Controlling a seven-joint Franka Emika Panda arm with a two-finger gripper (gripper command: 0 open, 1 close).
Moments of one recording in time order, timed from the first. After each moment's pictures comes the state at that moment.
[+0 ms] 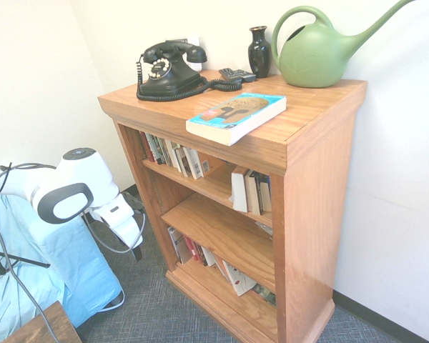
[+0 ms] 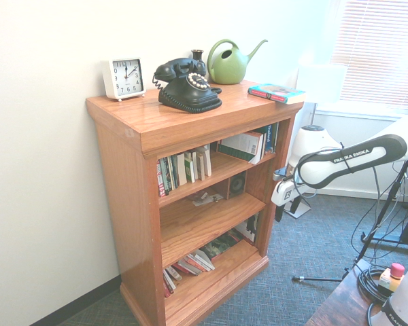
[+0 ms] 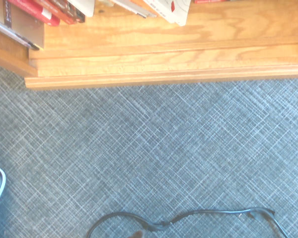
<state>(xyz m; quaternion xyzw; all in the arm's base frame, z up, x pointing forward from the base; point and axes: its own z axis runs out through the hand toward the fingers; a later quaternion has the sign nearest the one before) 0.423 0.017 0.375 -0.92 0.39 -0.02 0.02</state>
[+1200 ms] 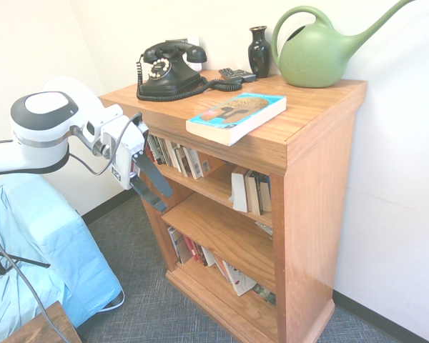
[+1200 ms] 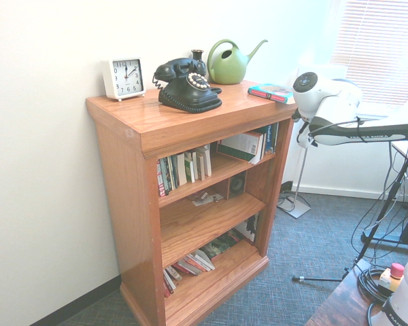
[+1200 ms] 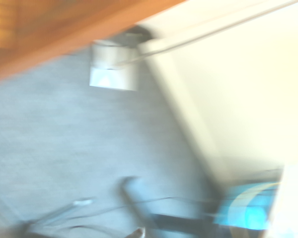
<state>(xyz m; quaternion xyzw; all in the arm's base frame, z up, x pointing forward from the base) 0.469 -0.069 0.583 -0.82 0.34 -0.22 -0.41</state>
